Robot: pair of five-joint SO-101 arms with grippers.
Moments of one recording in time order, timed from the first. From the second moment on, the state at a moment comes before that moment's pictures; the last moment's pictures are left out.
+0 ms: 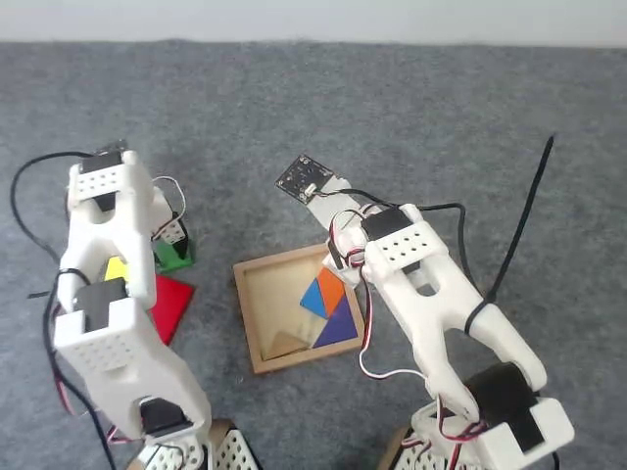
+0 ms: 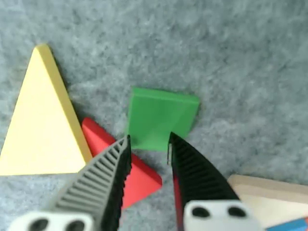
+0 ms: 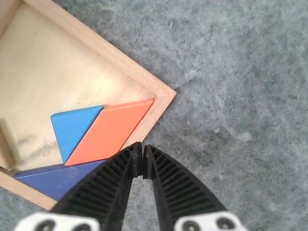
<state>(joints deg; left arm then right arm) -23.4 22.1 5.9 82.3 19.4 -30.5 -8.2 31.5 56.7 24.2</state>
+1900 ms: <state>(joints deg) -21.1 34.3 -3.2 84.4 18.0 -30.4 -8.2 31.5 56.7 24.2</state>
